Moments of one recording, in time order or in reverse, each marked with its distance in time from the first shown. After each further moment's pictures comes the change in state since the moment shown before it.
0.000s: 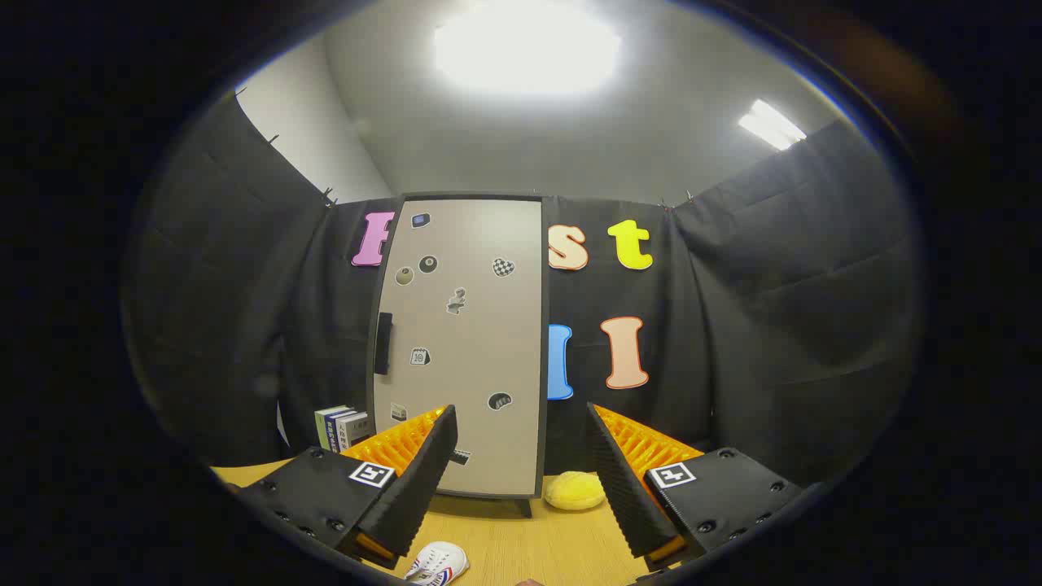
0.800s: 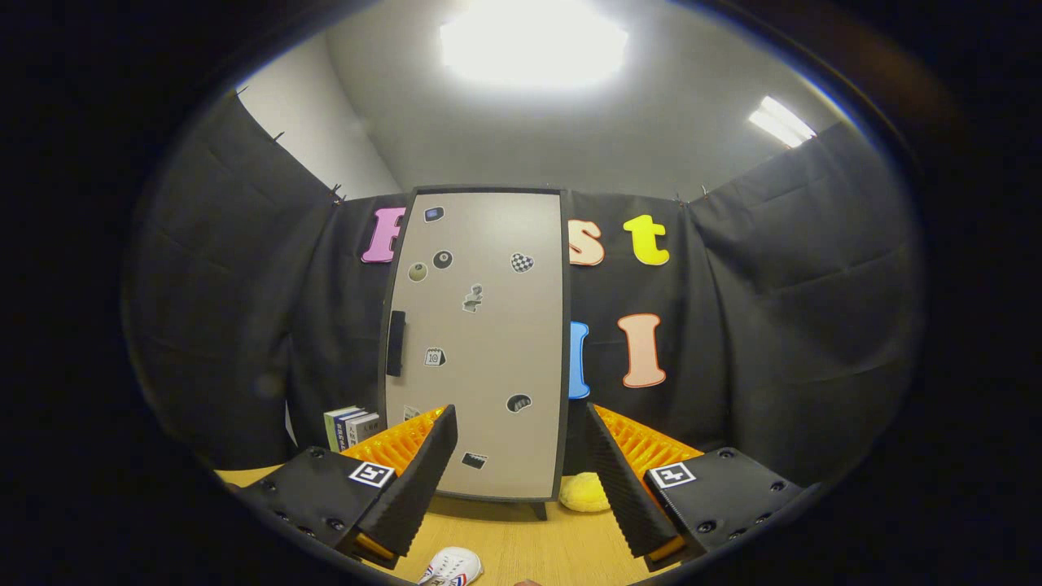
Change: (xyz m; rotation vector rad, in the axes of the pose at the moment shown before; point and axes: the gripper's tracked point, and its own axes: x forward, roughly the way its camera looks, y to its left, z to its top) arm 0.033 0.030 0.000 0.012 0.015 0.050
